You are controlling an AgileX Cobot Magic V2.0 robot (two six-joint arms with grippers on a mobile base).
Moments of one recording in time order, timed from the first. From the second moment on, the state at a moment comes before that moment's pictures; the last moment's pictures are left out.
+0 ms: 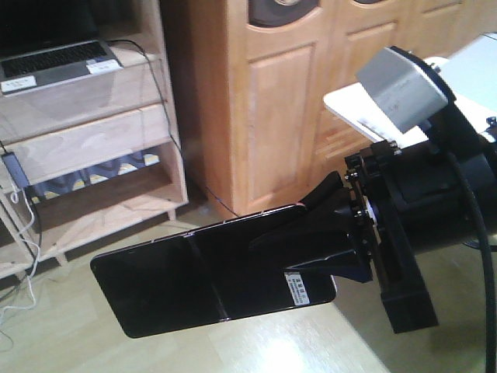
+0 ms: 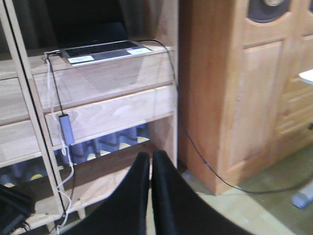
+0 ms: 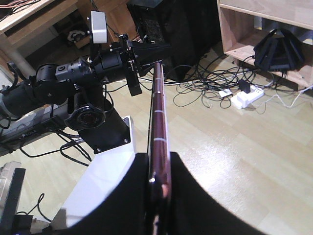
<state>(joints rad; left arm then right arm) 0.06 -0.02 0.03 -0.04 0.20 0.06 0.36 1.20 -1.12 1.09 1.23 -1.03</state>
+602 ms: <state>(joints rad) 0.06 -0.02 0.03 -0.04 0.20 0.06 0.36 1.20 -1.12 1.09 1.23 -1.03</state>
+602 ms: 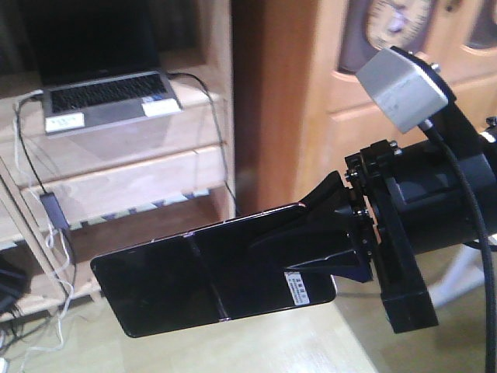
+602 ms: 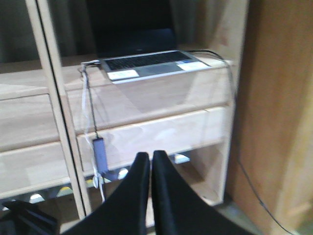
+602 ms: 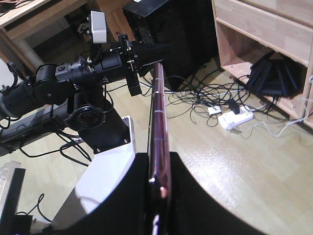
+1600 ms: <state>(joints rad) 0.06 -0.02 0.03 -0.04 0.20 0.06 0.36 1.20 -1.12 1.09 1.23 -1.03</state>
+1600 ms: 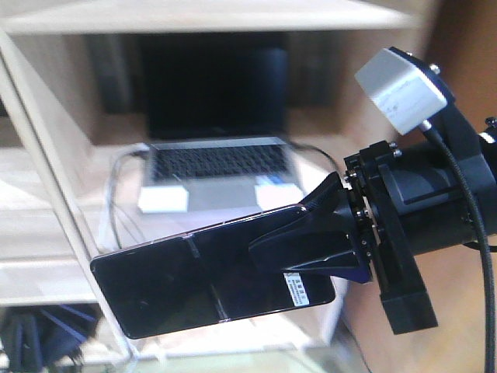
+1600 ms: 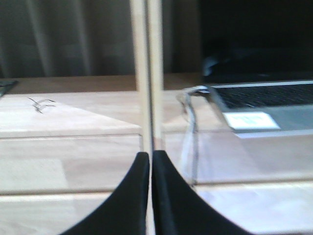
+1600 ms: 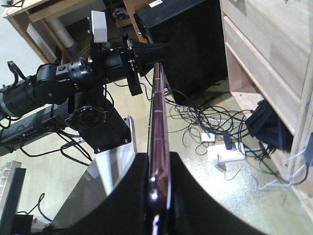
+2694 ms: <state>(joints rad) 0.06 -0.02 0.03 -0.04 0.20 0.06 0.36 1.20 -1.12 1.09 1.23 -1.03</state>
